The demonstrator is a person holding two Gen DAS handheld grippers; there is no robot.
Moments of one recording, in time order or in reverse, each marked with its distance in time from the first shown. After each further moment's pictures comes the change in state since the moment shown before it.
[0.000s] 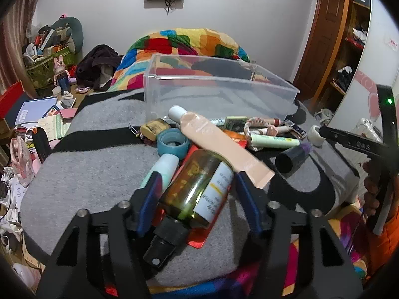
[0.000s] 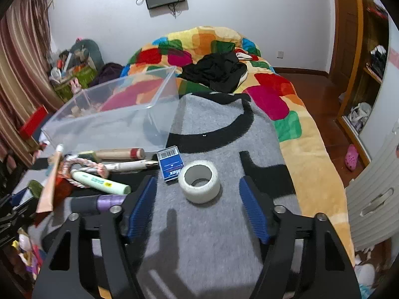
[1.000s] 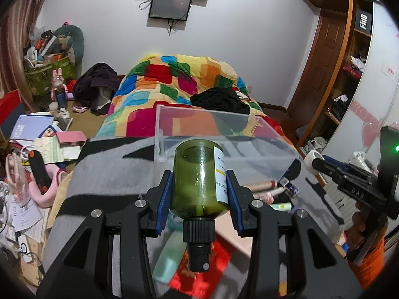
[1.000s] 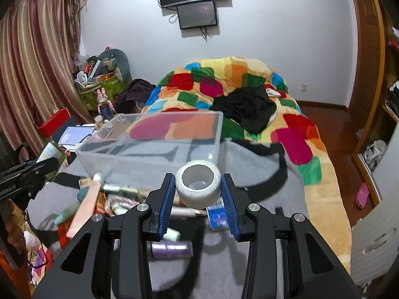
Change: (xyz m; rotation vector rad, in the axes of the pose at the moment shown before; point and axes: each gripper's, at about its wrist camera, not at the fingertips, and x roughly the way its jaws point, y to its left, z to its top) left arm -0.015 0.029 0.086 -0.064 -0.116 -0.064; right arm -0.026 0.050 0.044 -0.114 -0.154 0.103
